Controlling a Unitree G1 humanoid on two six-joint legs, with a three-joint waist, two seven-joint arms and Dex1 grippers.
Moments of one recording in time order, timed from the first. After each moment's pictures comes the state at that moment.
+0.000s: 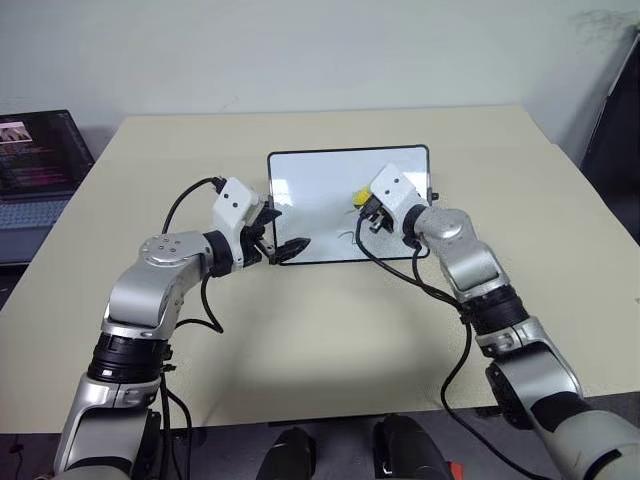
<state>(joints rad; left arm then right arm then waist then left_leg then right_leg) -0.51 0.62 -0.01 -0.09 -0.35 0.64 -0.75 -0.81 -0.25 0.19 0.13 -0.09 0.45 0.53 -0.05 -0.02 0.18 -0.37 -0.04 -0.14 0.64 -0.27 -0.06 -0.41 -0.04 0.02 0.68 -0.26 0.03</state>
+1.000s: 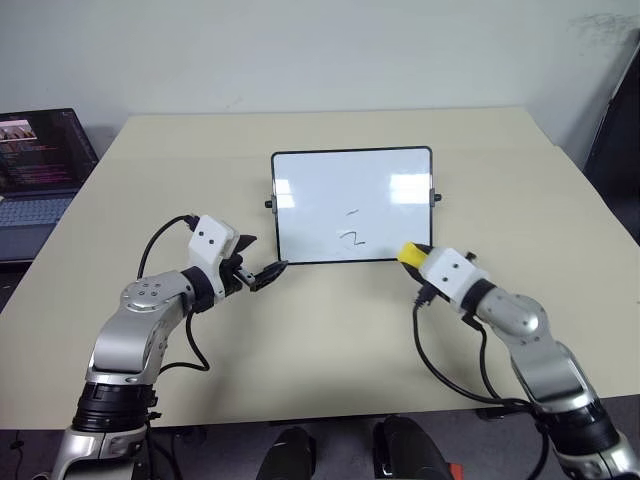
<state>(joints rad) -0.31 0.64 0.07 -0.12 -0.33 0.52 -0.73 -0.32 -0.47 0.23 -0.30 -0.21 0.29 0.51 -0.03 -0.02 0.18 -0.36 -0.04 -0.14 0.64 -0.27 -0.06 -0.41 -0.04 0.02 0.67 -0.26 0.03</state>
